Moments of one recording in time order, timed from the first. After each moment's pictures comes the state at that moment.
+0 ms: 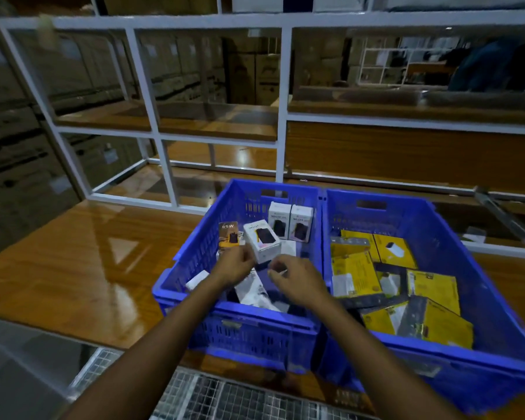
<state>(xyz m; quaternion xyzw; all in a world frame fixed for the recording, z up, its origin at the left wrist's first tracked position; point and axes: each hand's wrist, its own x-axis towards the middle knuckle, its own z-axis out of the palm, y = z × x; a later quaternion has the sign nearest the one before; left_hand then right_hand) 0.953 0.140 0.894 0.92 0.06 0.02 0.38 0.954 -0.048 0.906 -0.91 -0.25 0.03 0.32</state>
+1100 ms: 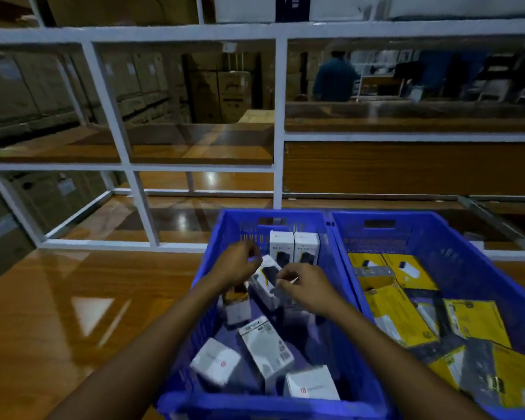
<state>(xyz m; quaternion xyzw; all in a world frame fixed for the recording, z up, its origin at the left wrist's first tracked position) 1.095 0.216 0.907 0.95 -0.09 0.08 0.28 1.049 0.007 0.913 -0.90 -0.20 0.02 0.38</state>
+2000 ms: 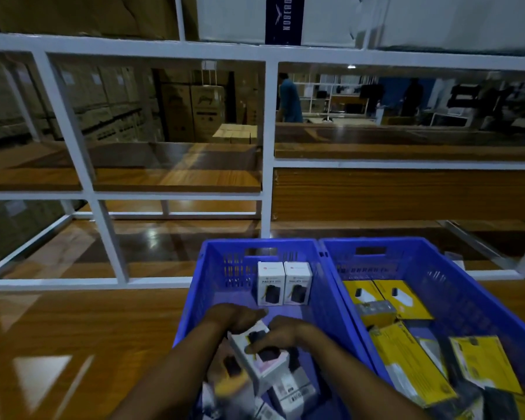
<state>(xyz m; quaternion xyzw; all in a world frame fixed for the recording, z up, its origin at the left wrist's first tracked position) 1.150 0.202 0.865 0.92 0.06 -0.31 0.21 1.130 0.050 0.863 -0.91 -0.06 0.35 0.23</state>
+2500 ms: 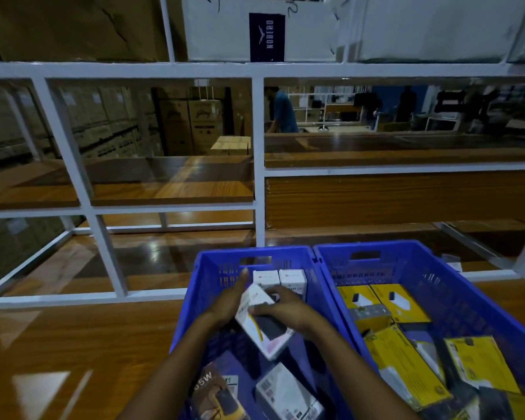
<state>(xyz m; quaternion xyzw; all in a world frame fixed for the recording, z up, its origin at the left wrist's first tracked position) 1.127 0.198 0.919 0.79 0.08 -0.13 0.60 1.133 0.035 0.897 -0.82 -0.07 0.16 0.54</state>
